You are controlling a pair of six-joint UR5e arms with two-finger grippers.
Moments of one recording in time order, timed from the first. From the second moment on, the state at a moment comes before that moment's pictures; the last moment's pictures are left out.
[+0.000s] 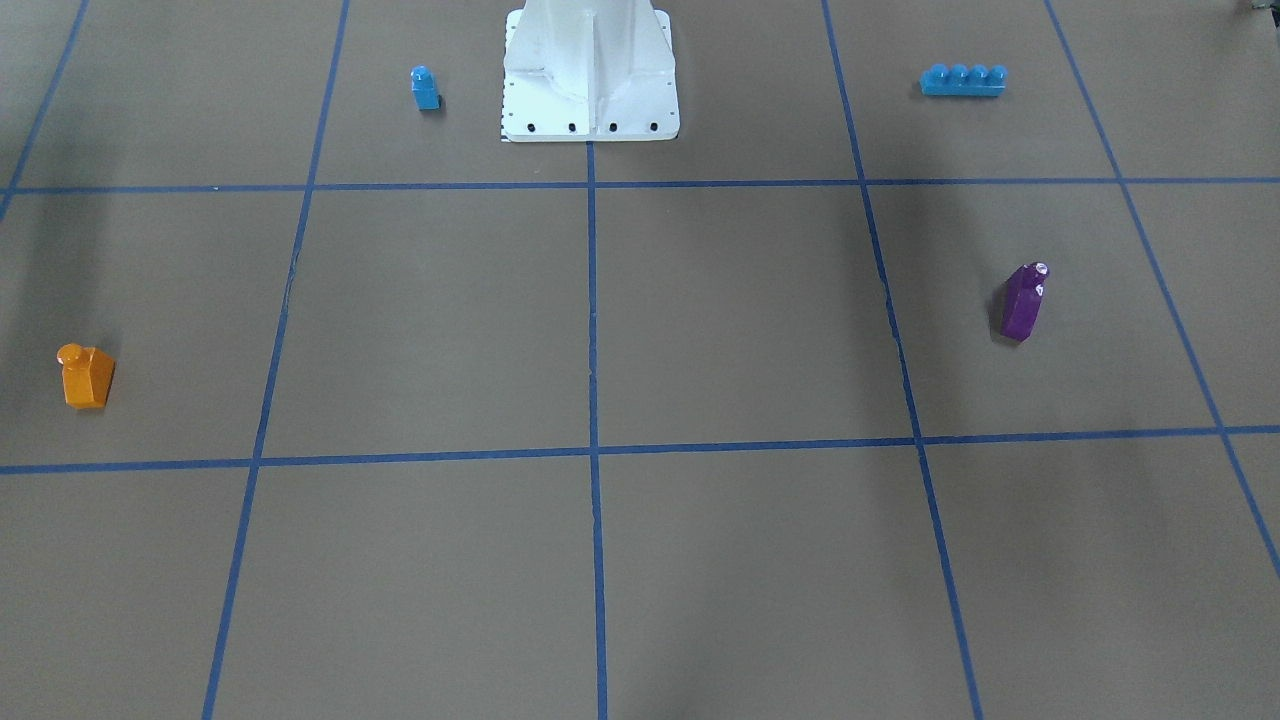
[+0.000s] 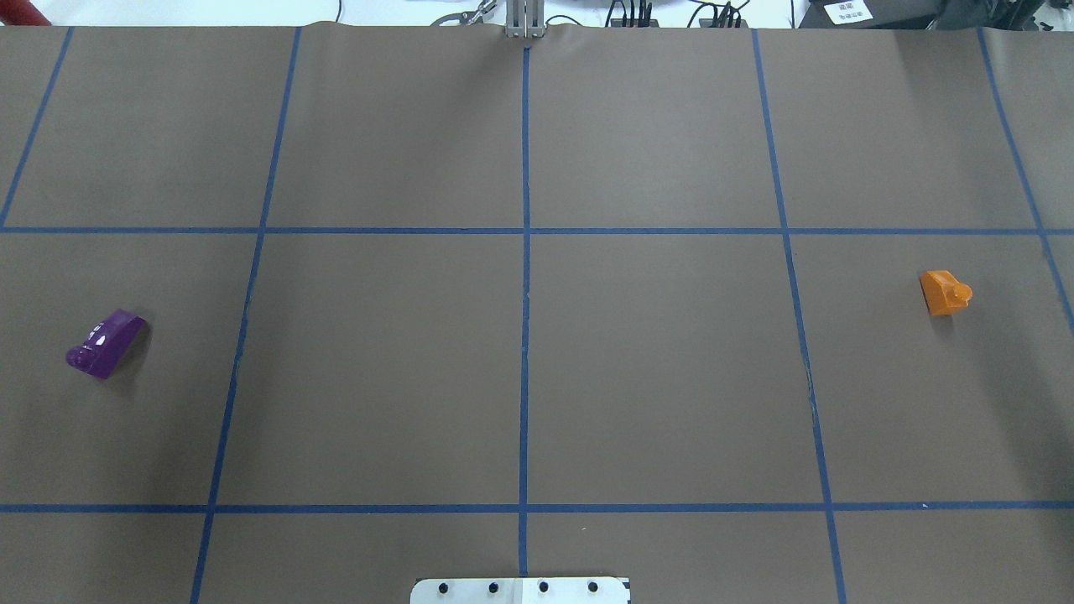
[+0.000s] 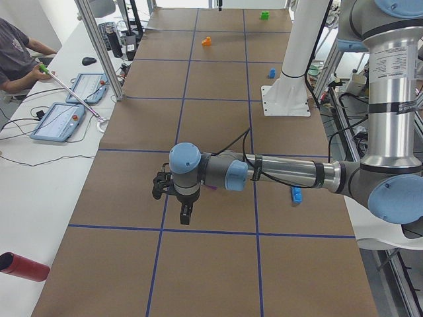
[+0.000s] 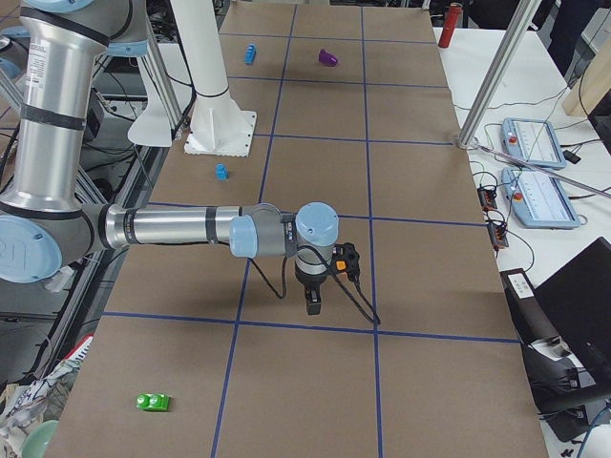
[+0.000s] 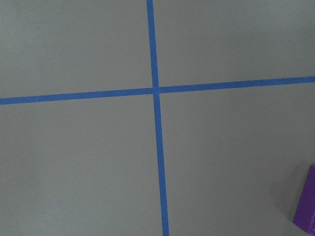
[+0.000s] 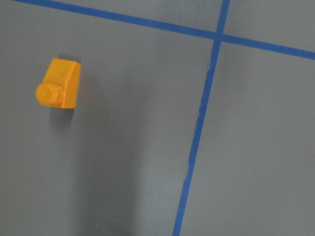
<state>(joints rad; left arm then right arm) -1.51 -1.48 -1.74 -1.64 -2.35 -0.08 1.46 -1.79 1.85 -1.56 2.34 -0.06</state>
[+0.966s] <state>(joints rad) -1.51 -1.45 -1.74 -1.68 -2.35 -0.07 1.46 -1.79 1.85 -1.57 2.36 -0.06</state>
